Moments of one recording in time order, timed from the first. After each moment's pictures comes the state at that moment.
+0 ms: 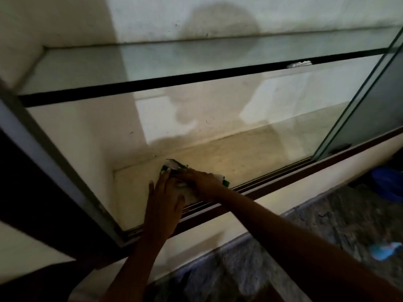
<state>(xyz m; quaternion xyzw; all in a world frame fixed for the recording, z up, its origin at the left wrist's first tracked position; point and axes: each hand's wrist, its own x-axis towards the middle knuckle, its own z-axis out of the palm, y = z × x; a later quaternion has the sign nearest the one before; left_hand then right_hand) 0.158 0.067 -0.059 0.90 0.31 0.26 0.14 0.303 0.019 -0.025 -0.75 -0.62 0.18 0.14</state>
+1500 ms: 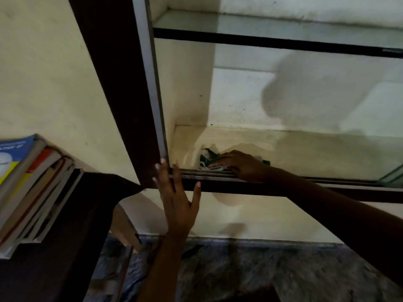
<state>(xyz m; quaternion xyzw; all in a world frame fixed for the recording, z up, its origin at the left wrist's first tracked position) 0.100 -0.016 -0.095 0.73 0.50 0.47 0.07 0.300 -0.005 -0.004 -0.56 -0.81 0.15 0.06</state>
